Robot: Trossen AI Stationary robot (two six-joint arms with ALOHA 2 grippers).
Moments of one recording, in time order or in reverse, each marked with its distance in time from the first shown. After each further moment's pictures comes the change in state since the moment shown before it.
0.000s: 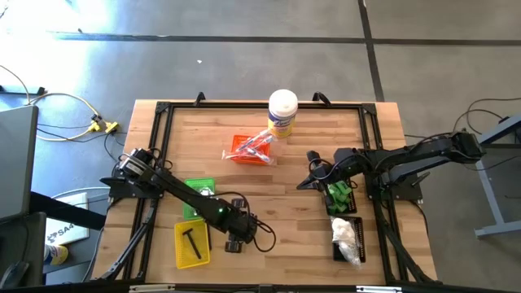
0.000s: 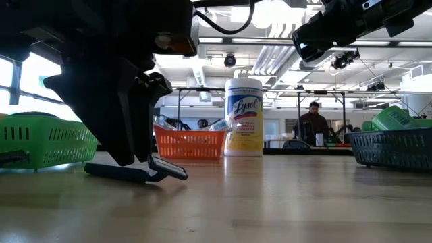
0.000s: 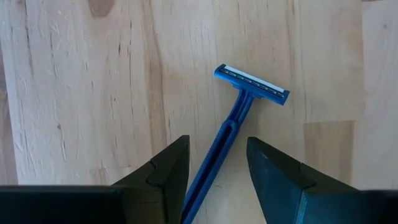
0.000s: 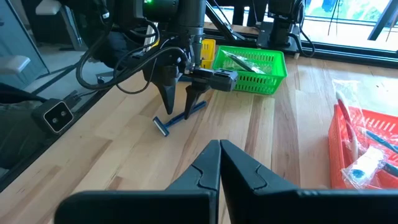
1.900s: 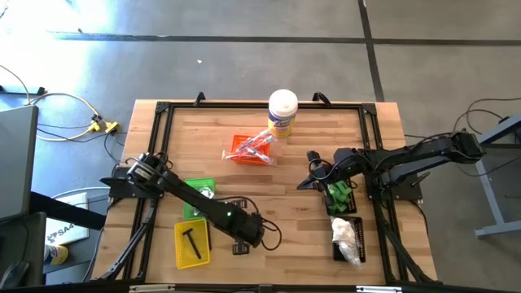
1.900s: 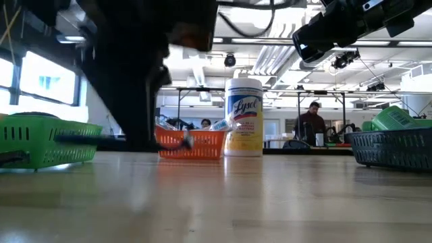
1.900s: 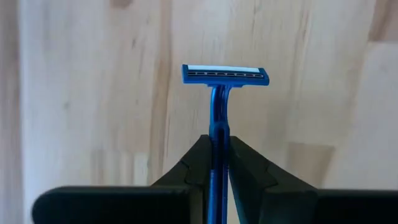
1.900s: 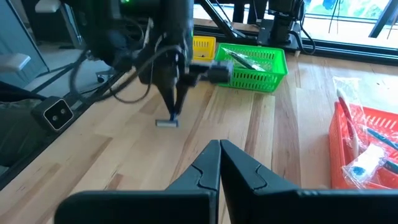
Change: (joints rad) left arm -0.002 0.086 0.194 -0.214 0.002 -0.188; right arm 0.000 0.000 0.000 -0.009 0.000 0.000
